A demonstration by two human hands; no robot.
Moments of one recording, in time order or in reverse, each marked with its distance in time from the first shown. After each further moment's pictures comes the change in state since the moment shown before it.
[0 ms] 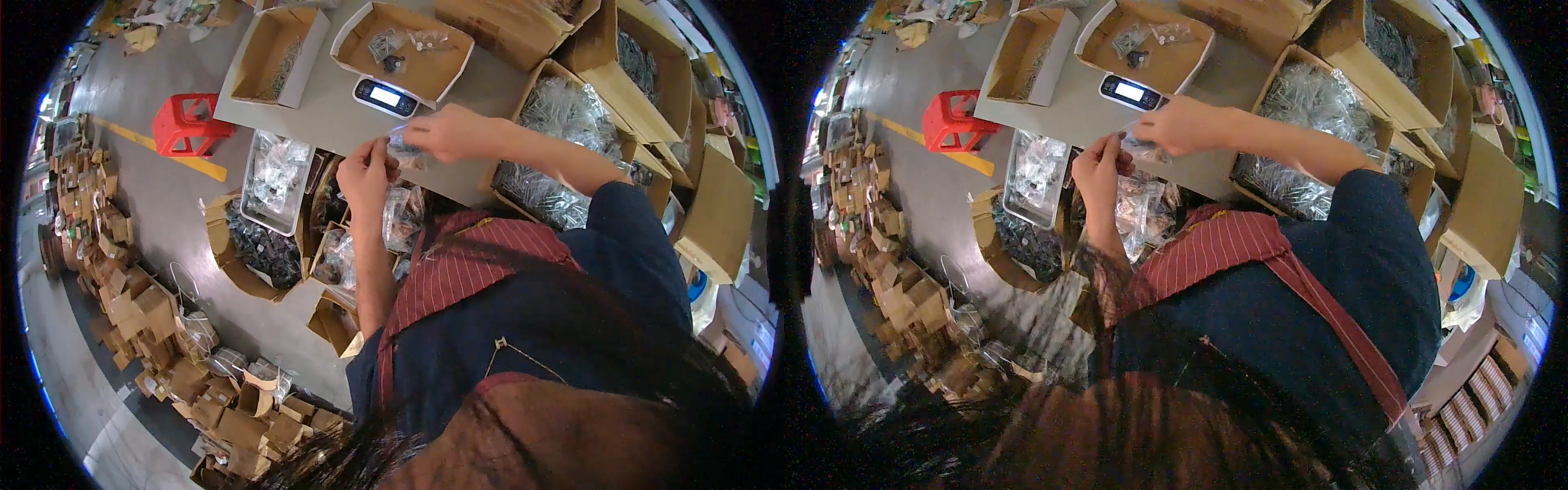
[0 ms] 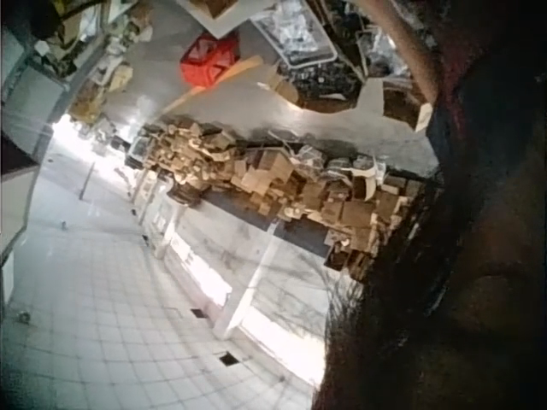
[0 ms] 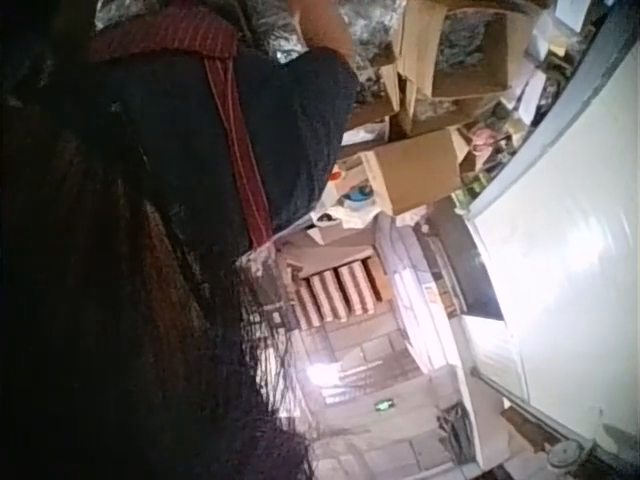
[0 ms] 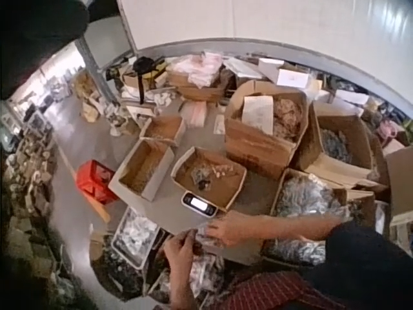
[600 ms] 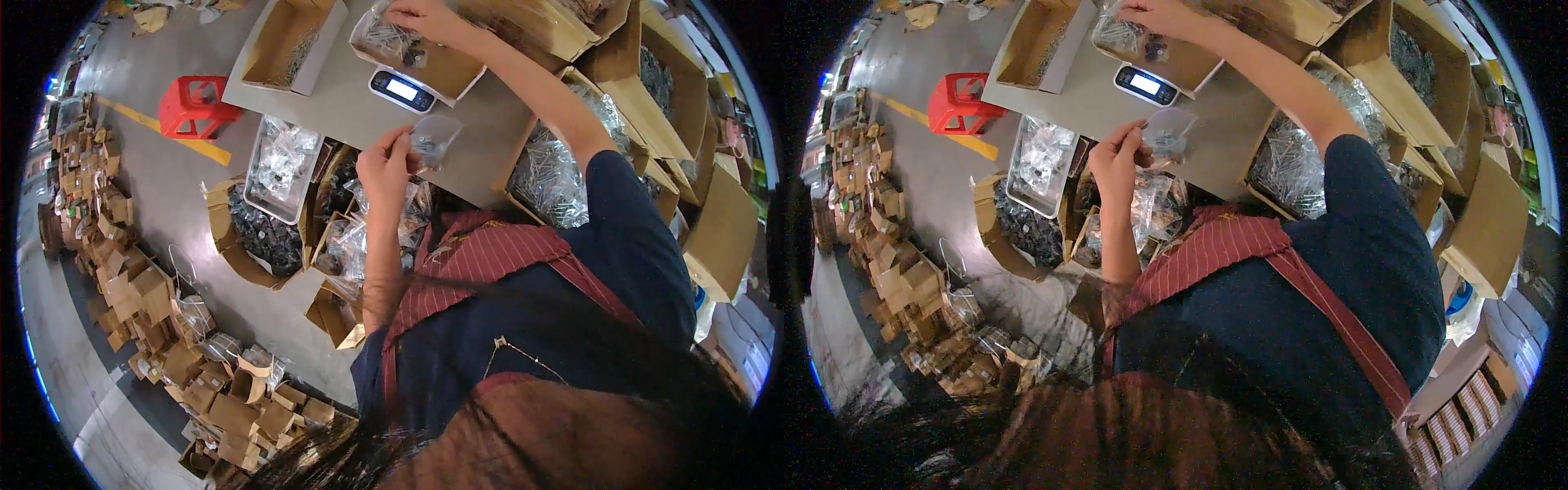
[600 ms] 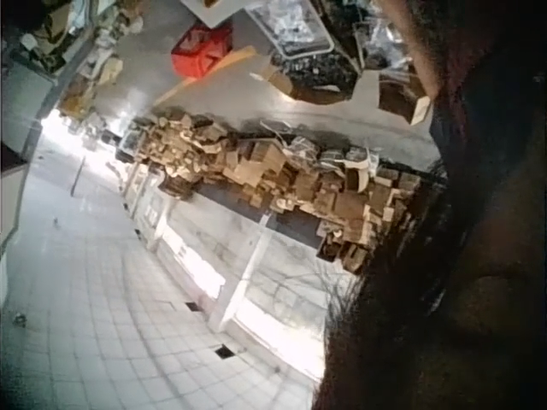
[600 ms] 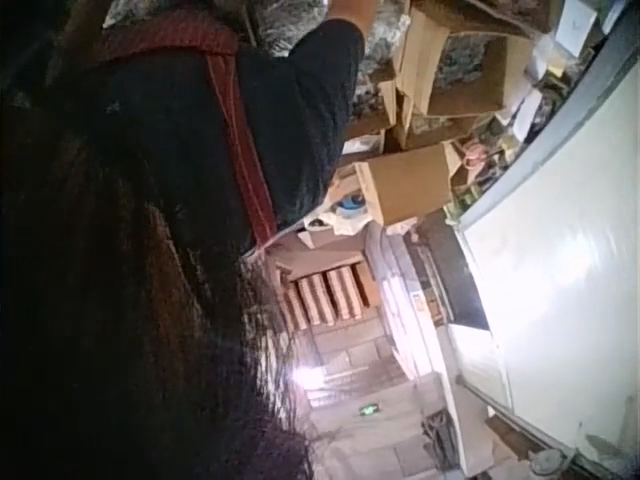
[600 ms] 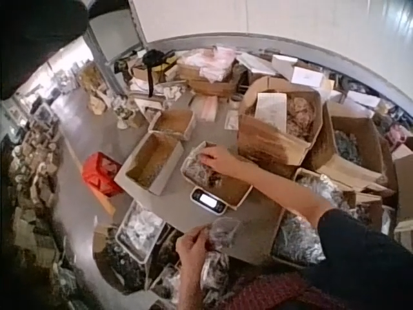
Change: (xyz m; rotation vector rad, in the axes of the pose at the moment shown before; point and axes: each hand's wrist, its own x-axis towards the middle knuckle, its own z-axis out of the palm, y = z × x) left_hand -0.001 0.006 0.009 -0.032 -0.033 0.051; right_hand 0.118 0.160 -0.005 0.172 0.384 0.208
